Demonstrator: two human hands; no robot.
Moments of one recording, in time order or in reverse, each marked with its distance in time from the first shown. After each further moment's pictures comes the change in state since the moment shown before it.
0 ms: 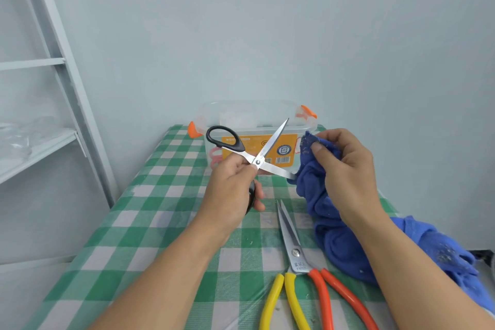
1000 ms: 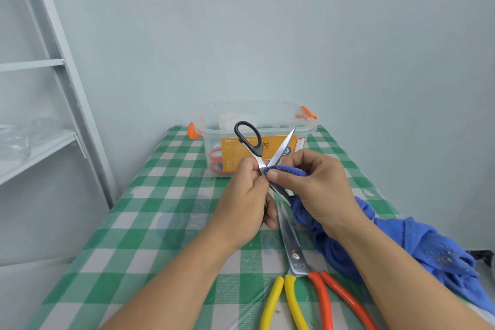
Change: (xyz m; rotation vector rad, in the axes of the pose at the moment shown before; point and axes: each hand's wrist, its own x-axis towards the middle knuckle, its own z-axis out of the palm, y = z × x) left_hand 0.000 -0.015 0.012 0.084 -0.135 0.090; right_hand -0.015 -0.006 0.020 0.126 -0.287 0.157
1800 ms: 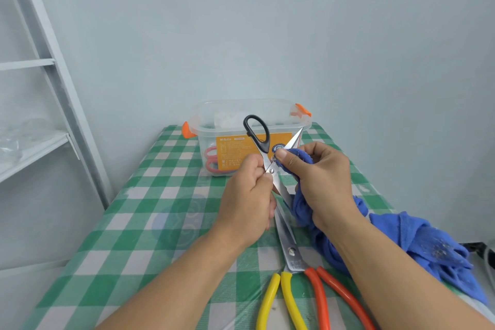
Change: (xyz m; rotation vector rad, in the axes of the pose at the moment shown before) left_hand -0.003 0.005 0.012 0.015 0.037 0.050; right_hand 0.007 0.004 0.003 0.103 0.285 0.042
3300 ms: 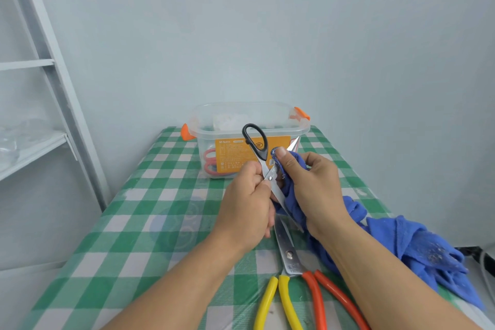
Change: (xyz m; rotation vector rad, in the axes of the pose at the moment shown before) left_hand -0.001 -0.005 0.001 0.033 -0.011 -0.025; right_hand -0.010 -0.007 0.004 0.189 -0.079 0.178
